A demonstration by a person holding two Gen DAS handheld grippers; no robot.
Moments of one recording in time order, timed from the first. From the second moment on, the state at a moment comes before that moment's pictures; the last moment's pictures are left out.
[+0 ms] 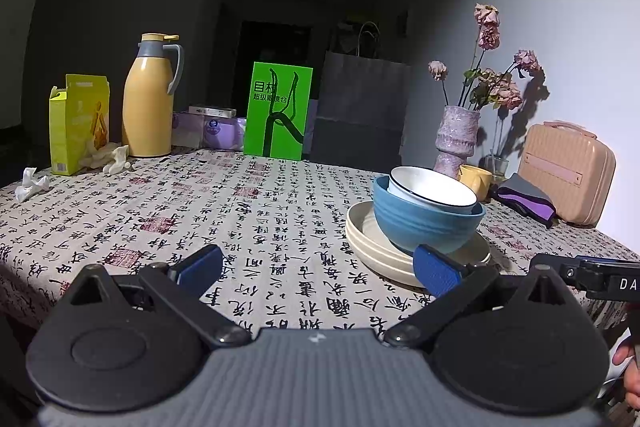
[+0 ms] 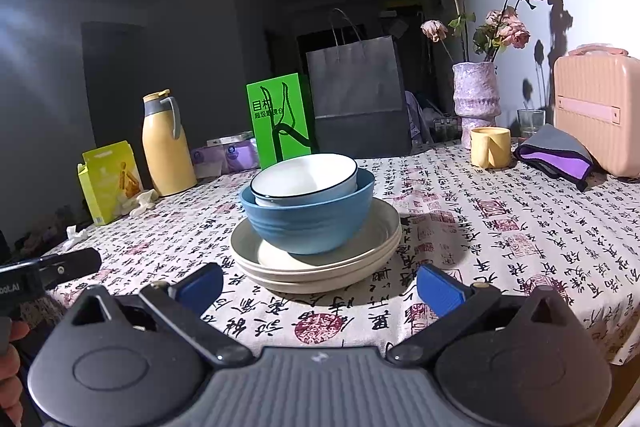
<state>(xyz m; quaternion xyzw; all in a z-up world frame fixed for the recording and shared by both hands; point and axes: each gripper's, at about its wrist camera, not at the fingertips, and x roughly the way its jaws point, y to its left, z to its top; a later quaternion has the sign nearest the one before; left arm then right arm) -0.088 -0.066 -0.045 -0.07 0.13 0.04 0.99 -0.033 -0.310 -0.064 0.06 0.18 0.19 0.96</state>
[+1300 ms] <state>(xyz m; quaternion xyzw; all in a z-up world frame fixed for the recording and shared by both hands) -0.093 -0.067 -0.042 -0.06 0.13 0.03 0.99 -0.036 -0.307 -0.060 0.06 0.17 0.19 0.96</state>
